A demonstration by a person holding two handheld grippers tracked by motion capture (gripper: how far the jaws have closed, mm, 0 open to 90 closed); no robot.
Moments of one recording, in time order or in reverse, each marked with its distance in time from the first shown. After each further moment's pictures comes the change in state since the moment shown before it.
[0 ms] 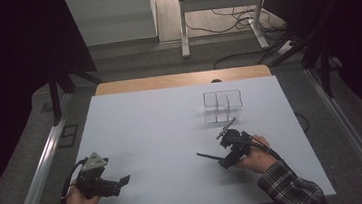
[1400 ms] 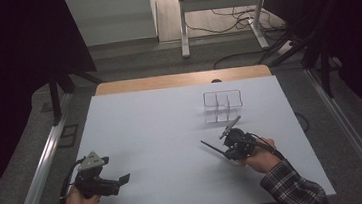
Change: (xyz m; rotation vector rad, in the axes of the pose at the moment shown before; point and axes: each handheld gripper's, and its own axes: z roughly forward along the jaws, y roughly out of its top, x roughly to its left) left arm 0.004 -0.001 -0.002 -0.065 -0.048 -0.023; right arm 0.000 -0.005 -0.018 -0.024 0.049 -0.036
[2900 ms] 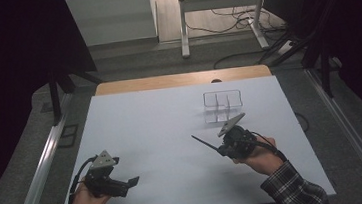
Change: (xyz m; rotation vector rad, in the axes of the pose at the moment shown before) left arm -0.019 0.015 0.012 0.061 -0.056 0.068; right arm 0.021 0.010 -0.037 -0.164 0.021 -0.065
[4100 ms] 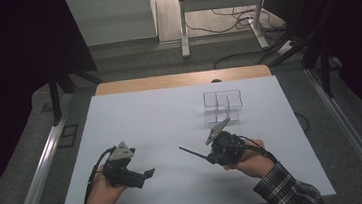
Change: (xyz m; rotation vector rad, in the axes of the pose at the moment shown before) left arm -0.011 0.032 0.035 -0.026 -0.023 0.072; right arm 0.025 0.019 0.009 0.030 0.096 -0.098
